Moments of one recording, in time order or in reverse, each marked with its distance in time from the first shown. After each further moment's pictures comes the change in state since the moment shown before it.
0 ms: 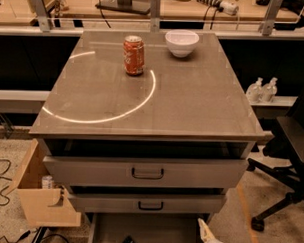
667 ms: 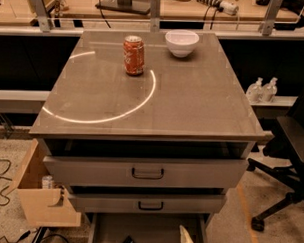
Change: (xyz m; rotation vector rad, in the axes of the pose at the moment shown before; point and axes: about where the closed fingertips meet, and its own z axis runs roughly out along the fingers) arm 0.030 0.032 0.097 0.010 -0.077 -0.001
